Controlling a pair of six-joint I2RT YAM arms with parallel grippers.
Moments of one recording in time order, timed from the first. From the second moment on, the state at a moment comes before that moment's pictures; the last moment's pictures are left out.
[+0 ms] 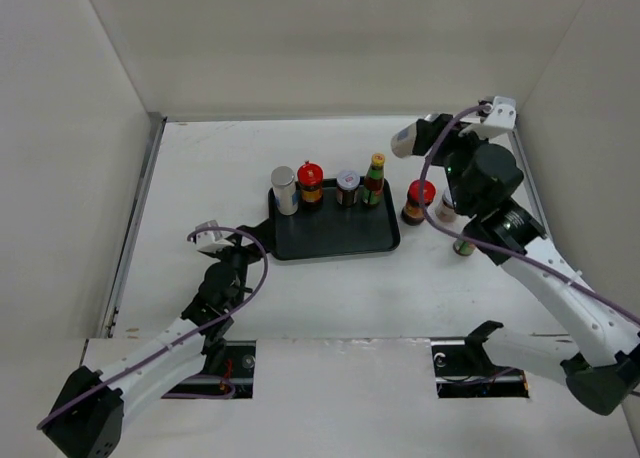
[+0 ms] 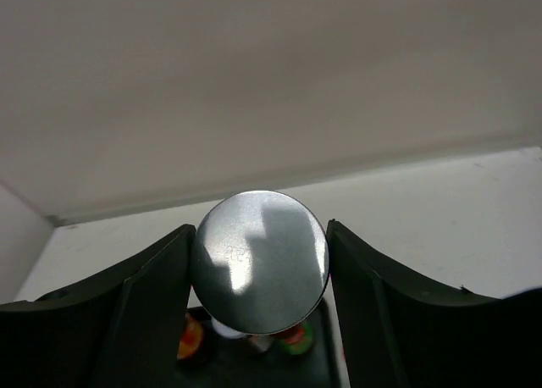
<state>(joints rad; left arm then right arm) -0.62 0.66 0.06 0.62 -0.60 -0.63 0.53 1.09 1.18 -0.01 0.54 0.24</state>
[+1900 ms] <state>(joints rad) -0.48 0.62 0.05 0.52 -0.59 -0.77 0.83 1.18 0.91 0.16 0.54 0.38</state>
